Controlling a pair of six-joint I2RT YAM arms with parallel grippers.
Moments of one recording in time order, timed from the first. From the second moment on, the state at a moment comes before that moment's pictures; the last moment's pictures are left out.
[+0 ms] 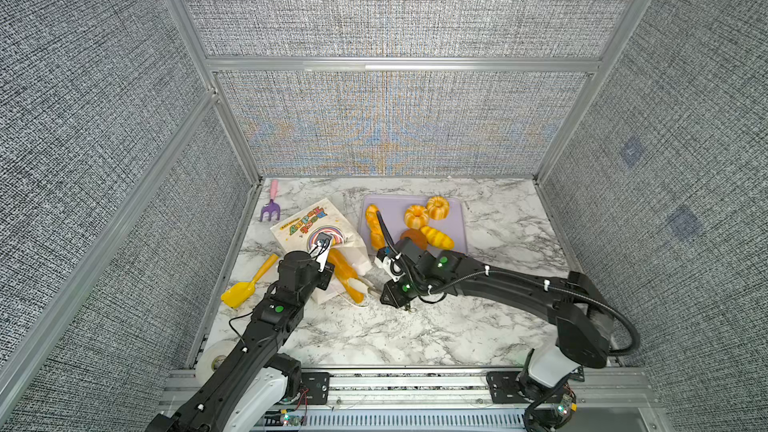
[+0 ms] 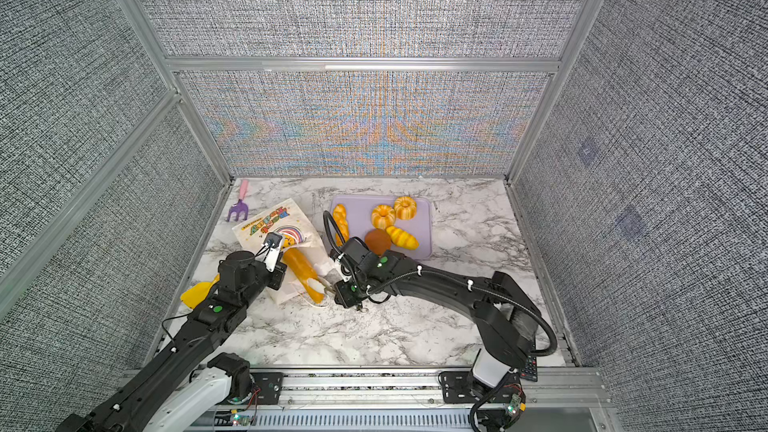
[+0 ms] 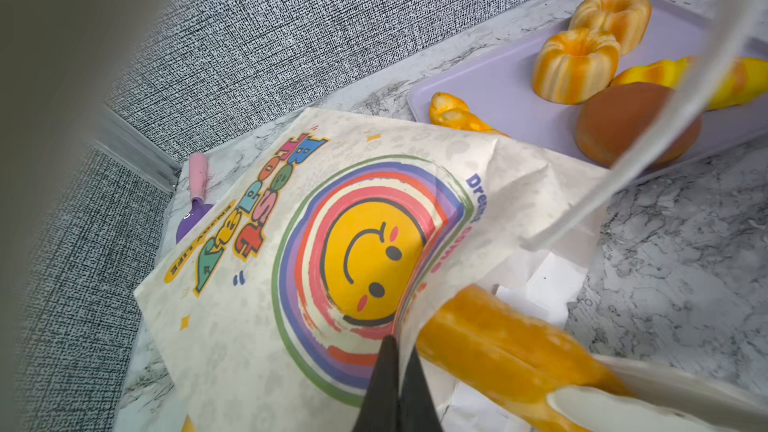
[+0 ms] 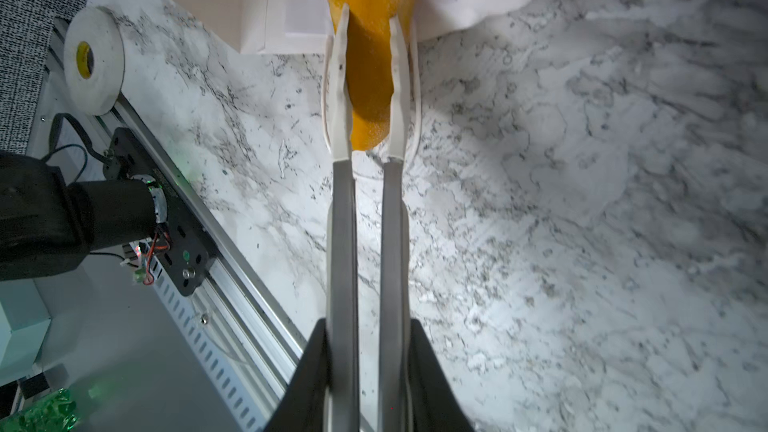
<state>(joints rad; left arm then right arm) -0.36 0.82 0.46 -0.12 -0.10 0.21 1.00 1.60 1.18 -0.63 -0.22 0.44</state>
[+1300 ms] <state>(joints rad) -0.36 0.78 0.44 -0.10 -0.15 0.14 0.76 1.10 1.13 -0.87 -0.03 0.85</state>
